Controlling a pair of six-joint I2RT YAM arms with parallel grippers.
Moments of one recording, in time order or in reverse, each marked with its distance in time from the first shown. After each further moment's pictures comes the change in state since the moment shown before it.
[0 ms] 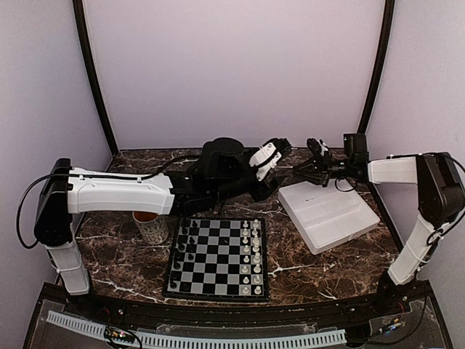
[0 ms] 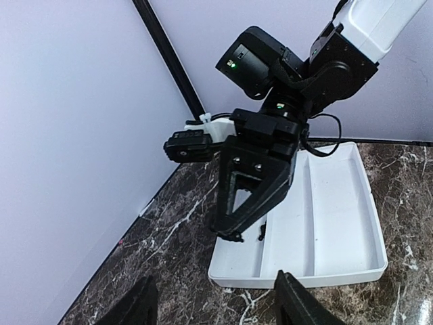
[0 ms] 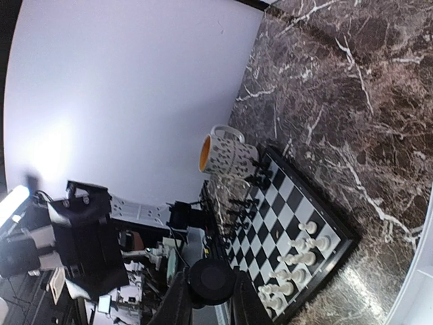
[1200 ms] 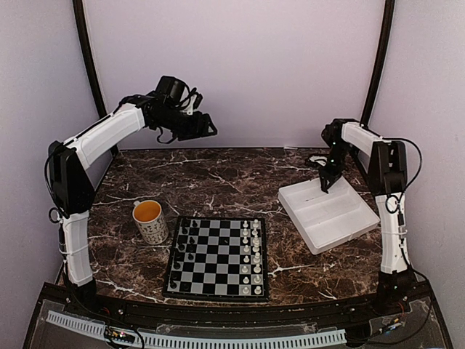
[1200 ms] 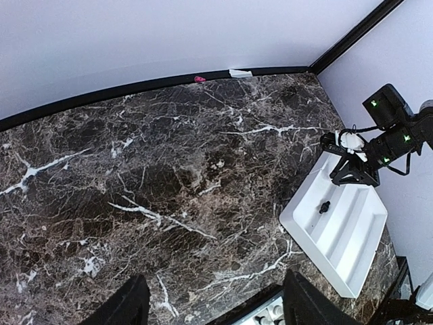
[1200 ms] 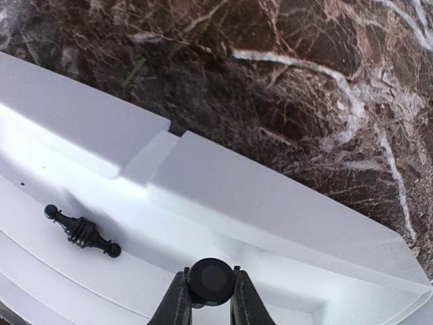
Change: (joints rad) left arm 0.593 0.218 0.670 -0.967 0.436 -0.695; right arm -0.053 0.732 1.193 -1.522 1.201 -1.315
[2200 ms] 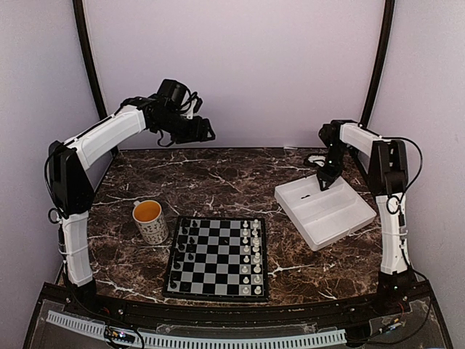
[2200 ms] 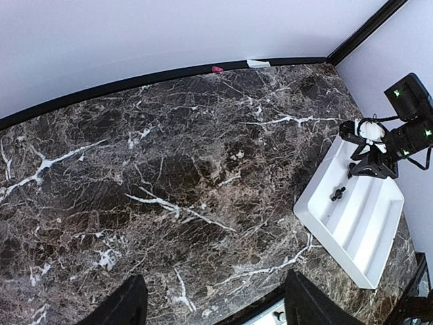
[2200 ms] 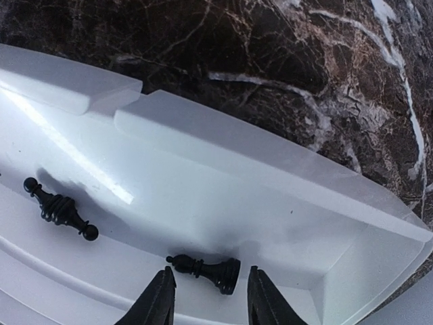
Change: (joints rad) left arm -0.017 -0.009 -0.030 -0.014 -0.061 0.039; right arm 0.020 -0.045 -0.063 0.088 0.084 0.004
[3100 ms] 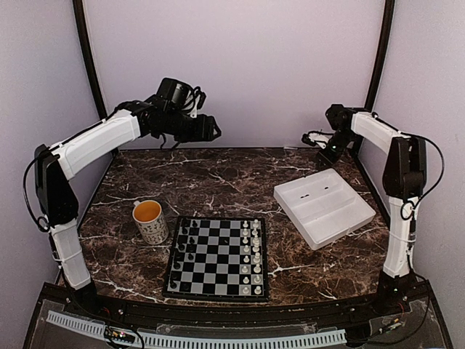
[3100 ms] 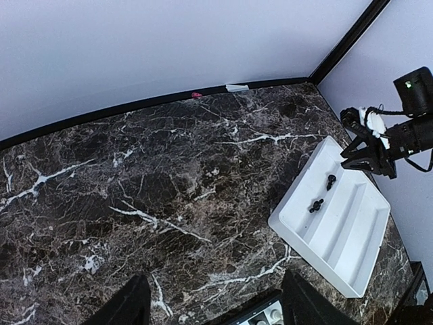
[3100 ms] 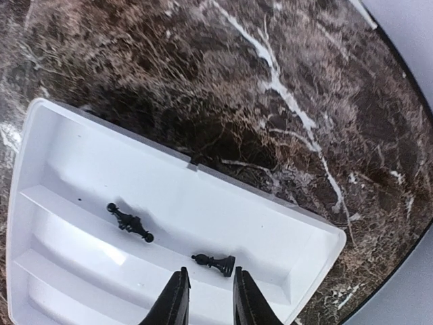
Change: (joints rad) left arm -0.092 -0.166 -0.195 0.163 -0.107 -0.056; right arm 0.027 -0.251 -0.148 0.208 -0.158 -0.023
